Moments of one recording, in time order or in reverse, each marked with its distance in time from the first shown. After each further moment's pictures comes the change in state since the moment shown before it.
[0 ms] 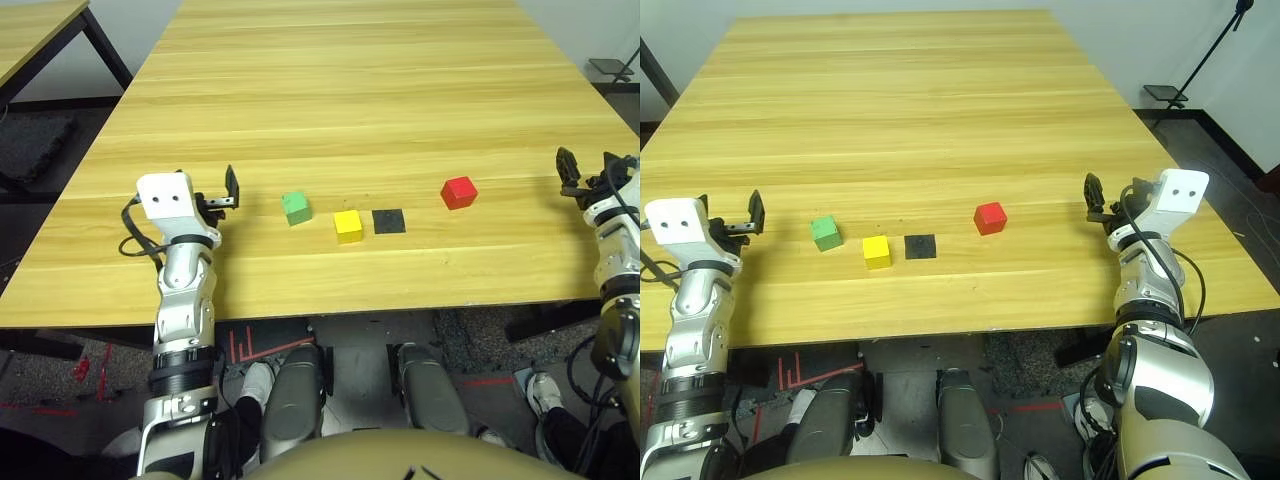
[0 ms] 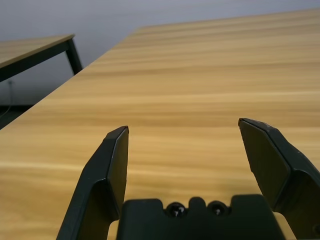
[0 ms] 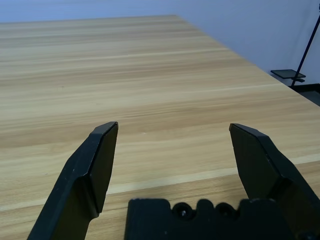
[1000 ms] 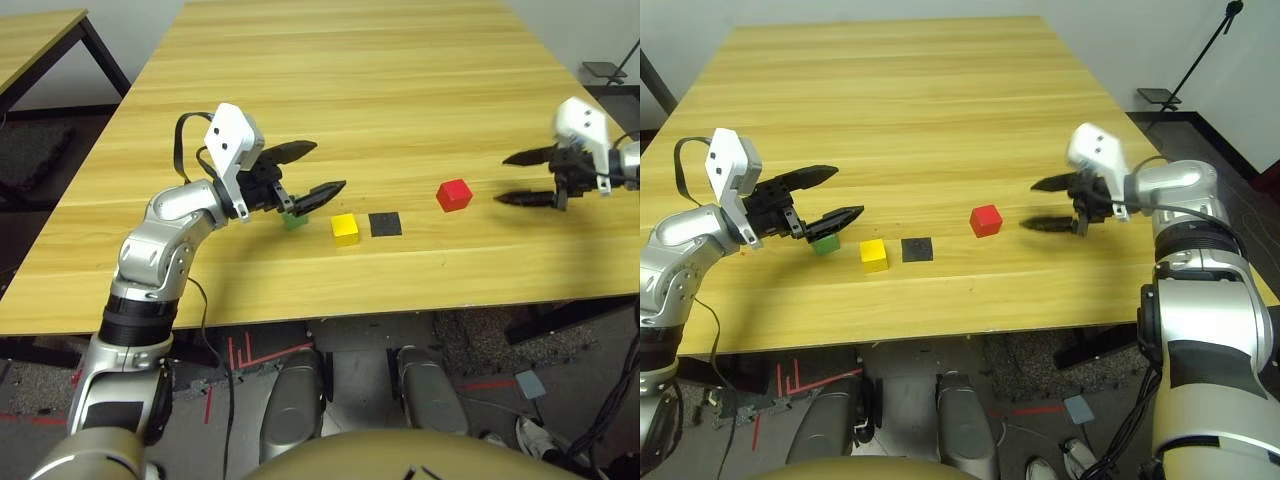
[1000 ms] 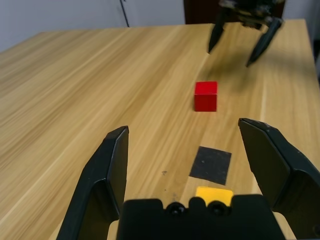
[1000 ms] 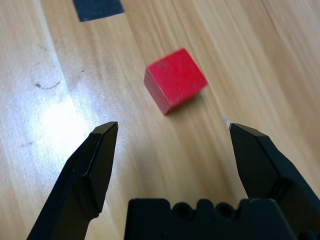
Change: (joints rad) left arm -0.315 0.375 -0.368 -0.188 -0.341 0.435 -0.845; right arm -0.431 -0.143 0.610 0.054 -0.470 0.104 0.973
